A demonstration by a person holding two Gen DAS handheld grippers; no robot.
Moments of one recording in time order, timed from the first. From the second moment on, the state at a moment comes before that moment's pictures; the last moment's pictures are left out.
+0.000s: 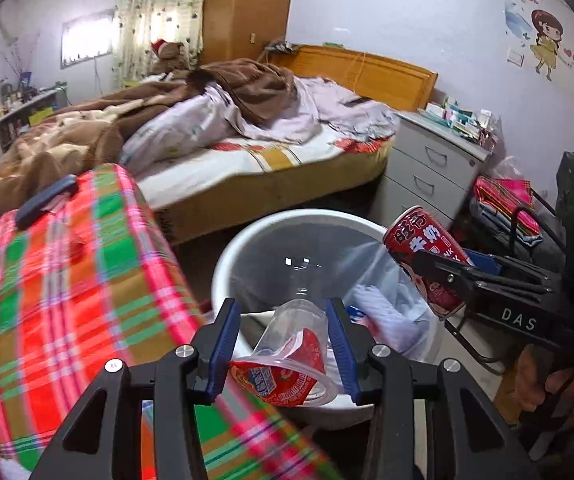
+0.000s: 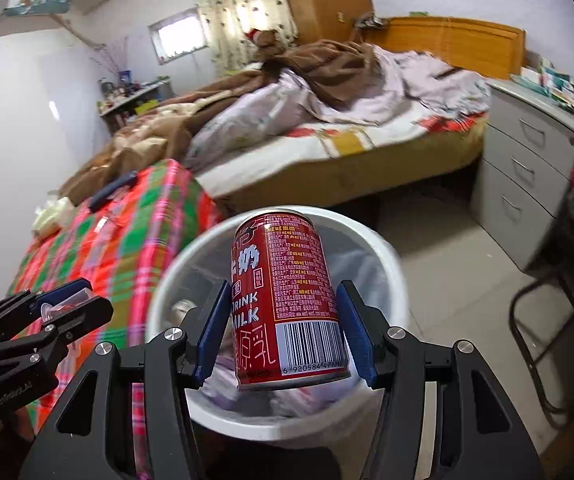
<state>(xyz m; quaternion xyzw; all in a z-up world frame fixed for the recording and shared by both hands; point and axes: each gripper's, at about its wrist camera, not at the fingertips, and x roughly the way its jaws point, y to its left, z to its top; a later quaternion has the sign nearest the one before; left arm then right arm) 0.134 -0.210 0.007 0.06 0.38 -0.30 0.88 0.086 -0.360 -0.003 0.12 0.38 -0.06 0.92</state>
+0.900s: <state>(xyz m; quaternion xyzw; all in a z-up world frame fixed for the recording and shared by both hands) 0.151 -0.225 -0.012 0.05 0.39 -0.28 0.87 0.095 -0.384 -0.025 0.12 0.41 -0.05 0.90</state>
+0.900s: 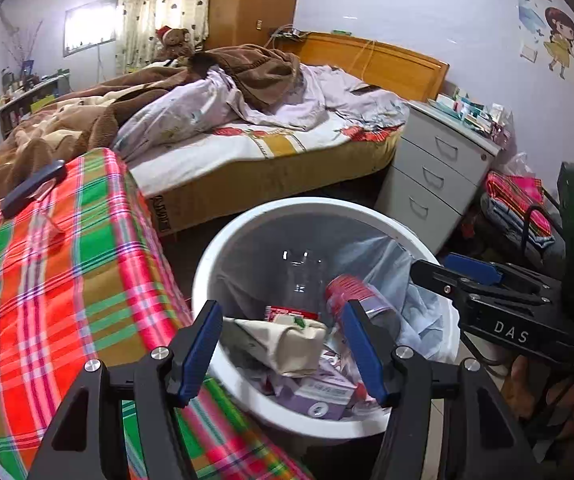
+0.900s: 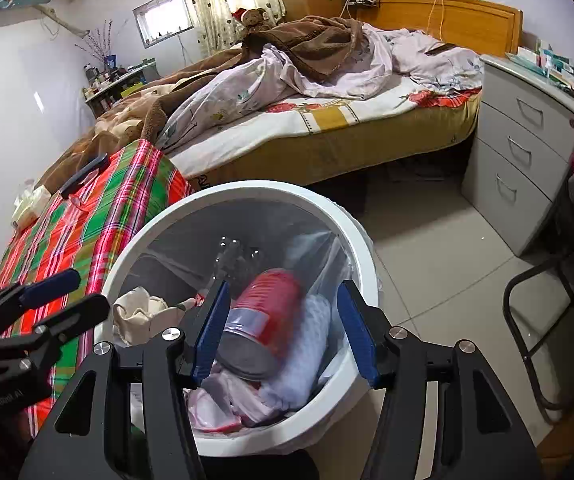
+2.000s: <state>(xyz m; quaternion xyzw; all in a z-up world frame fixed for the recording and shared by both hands) 0.072 -0.004 -0.017 -0.02 0.40 -0.05 0.91 0.109 -0.242 -0.012 0.06 0.38 0.12 0.91</state>
